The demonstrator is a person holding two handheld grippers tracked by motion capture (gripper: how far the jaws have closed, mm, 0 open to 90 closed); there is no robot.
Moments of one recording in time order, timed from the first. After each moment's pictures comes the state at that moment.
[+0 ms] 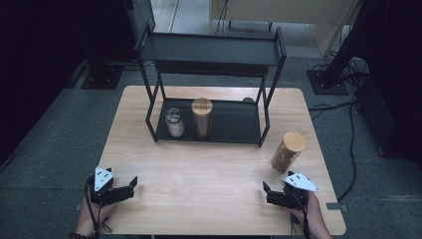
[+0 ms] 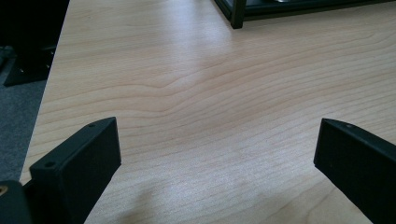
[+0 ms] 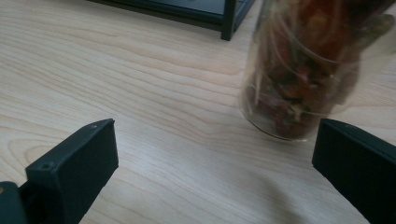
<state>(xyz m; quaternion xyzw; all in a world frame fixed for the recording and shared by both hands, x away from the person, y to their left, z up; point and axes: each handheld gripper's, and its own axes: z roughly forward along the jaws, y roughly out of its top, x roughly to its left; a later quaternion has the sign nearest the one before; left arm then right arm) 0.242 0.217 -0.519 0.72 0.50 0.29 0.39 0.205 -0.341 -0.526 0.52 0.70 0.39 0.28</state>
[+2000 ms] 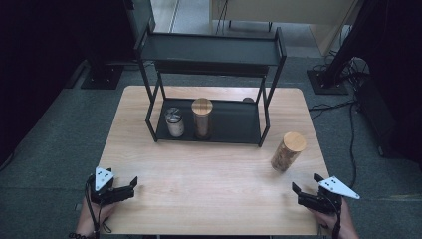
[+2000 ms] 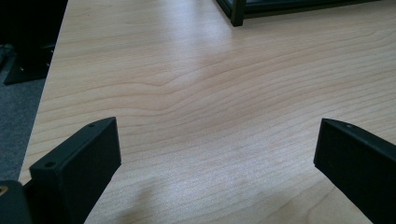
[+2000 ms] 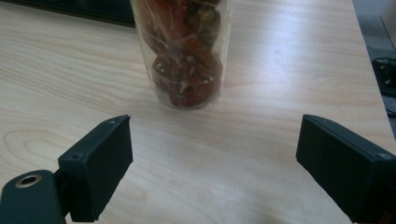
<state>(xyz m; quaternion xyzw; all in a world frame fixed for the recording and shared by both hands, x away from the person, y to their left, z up) 0.242 0.217 -0.519 0.72 0.50 0.29 0.38 0.187 -0.419 -0.515 0.53 0.69 0.41 0.29</state>
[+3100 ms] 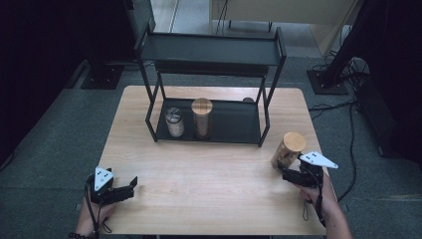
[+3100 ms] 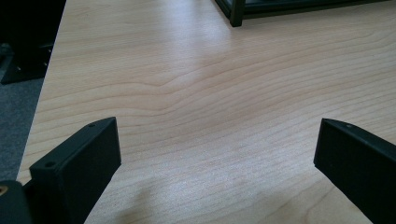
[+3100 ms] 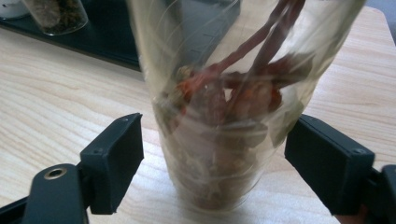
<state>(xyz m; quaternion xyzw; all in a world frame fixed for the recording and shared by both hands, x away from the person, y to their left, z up) 0.242 0.217 -0.519 0.72 0.50 0.28 0.39 0.252 -0.383 -0.487 0.52 0.70 0.41 0.27</state>
